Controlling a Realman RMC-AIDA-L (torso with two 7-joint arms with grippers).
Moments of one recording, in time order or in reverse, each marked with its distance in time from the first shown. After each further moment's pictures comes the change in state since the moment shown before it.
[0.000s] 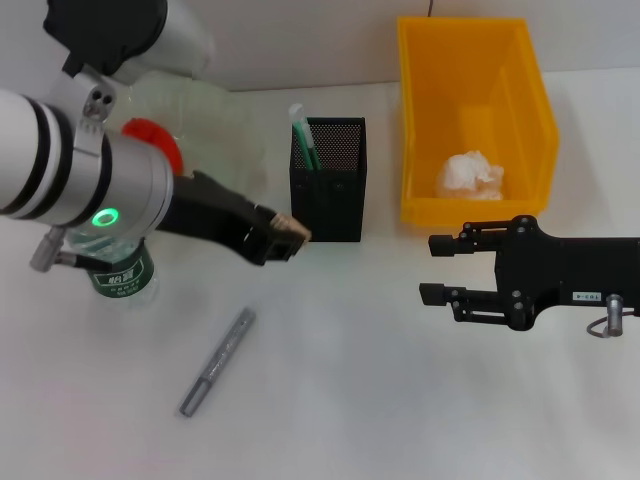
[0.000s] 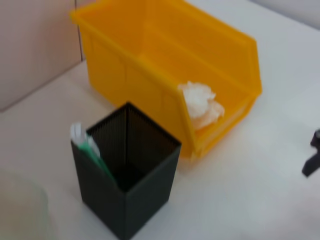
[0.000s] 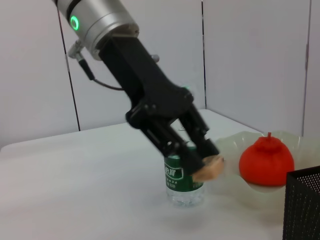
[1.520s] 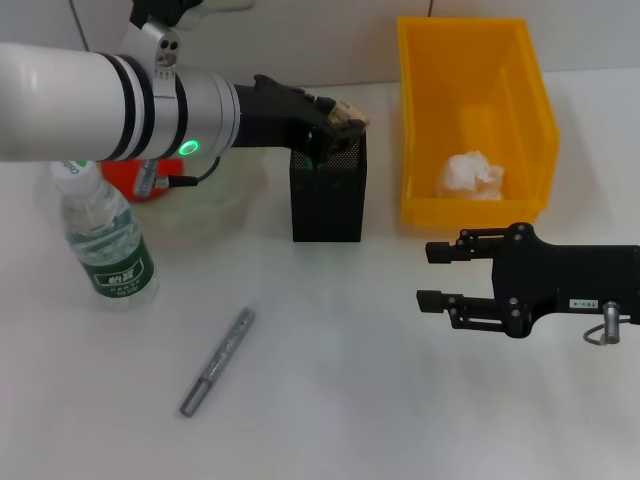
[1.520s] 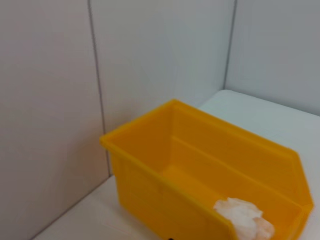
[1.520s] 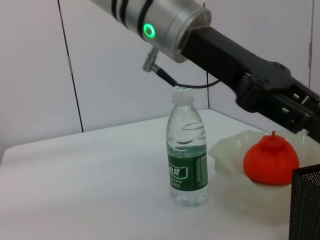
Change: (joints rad) left arm -0.104 -0.002 0.053 -0.320 -0.178 -0.499 0.228; right arm -0.001 0.001 -0.002 0.025 0.003 -0.001 -0.014
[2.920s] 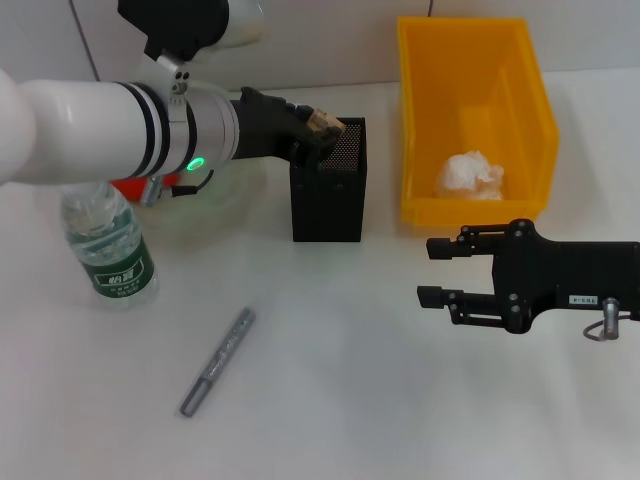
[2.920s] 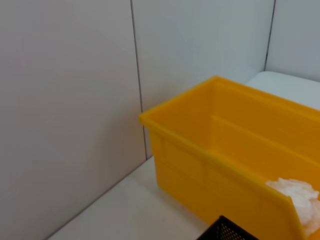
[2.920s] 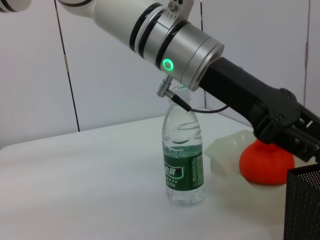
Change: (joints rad) left arm -0.047 -0.001 0.057 -0.205 0.008 -0.216 0.052; right arm 0.004 -0.002 0.001 0.000 0.000 0.009 0.000
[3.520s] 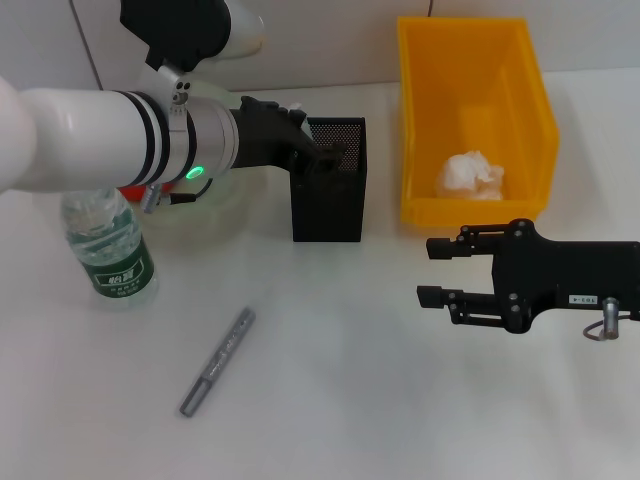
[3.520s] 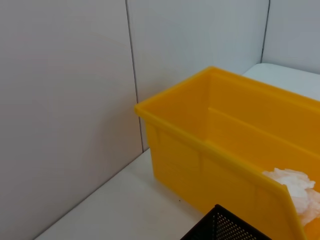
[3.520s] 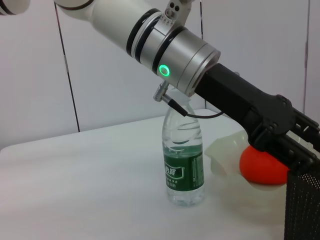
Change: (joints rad) left arm 0.008 0.001 0.013 0.000 0.001 0.005 0.003; right arm 0.001 0.000 0.000 0.000 0.000 -0.001 0.004
